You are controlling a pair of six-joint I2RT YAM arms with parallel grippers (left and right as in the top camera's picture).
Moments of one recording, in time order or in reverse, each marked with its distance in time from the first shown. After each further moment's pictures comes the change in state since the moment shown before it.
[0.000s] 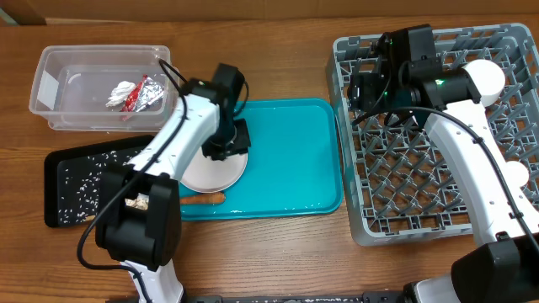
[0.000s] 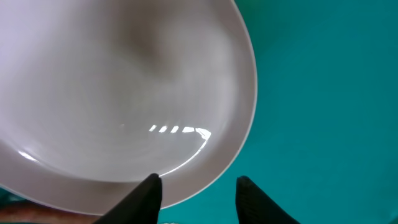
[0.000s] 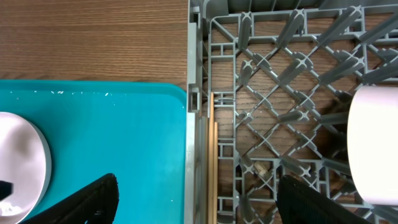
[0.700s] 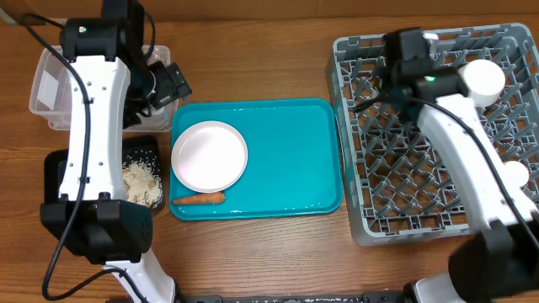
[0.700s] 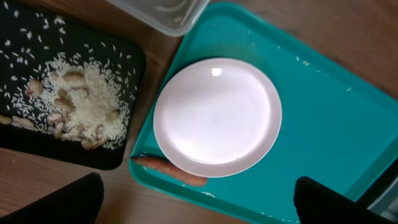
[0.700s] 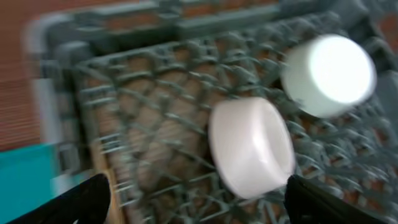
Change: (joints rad) left arm 0.320 0.000 0.615 -0.518 -0.046 0.013; right arm 0.000 0.031 -0.010 0.045 0.471 0.126
